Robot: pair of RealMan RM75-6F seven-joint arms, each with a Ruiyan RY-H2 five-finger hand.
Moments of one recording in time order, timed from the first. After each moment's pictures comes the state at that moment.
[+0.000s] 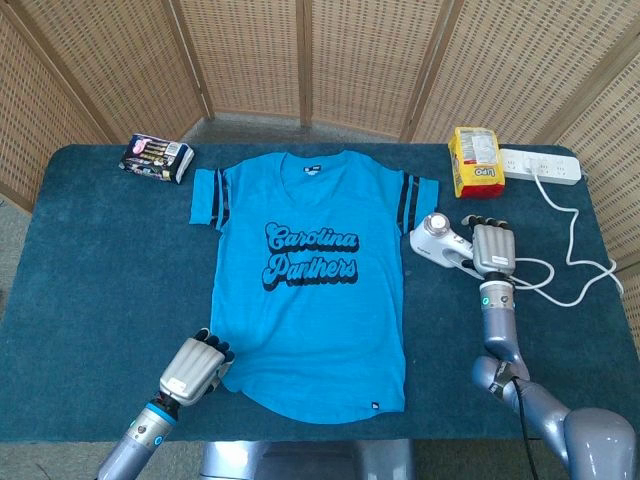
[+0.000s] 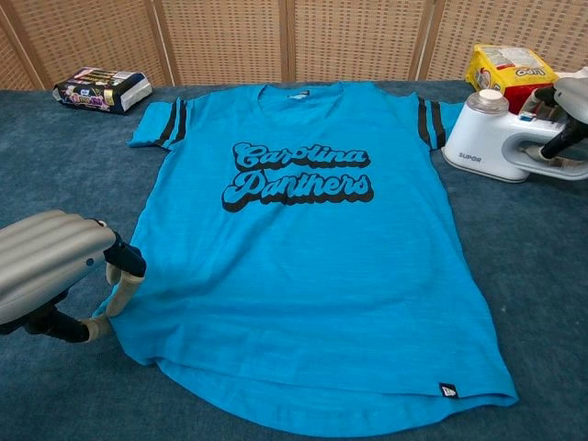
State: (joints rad) left arm -0.33 -1.58 0.08 -1.67 1.52 1.19 0.57; right arm 0.68 -1.80 0.36 -0.71 -1.04 0.91 -0.18
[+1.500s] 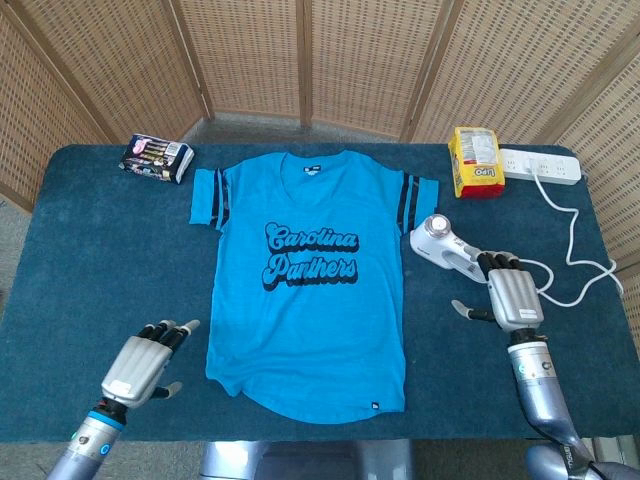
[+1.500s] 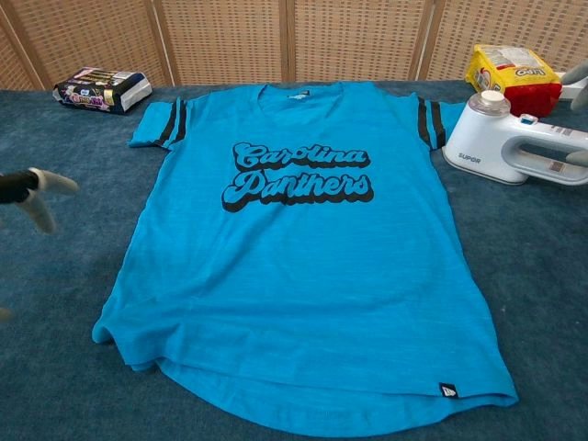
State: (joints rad) left arm -0.25 -1.29 0.12 -1.87 1.52 1.34 0.51; right arm 0.38 -1.34 0.19 -1.58 -1.24 1.25 -0.18
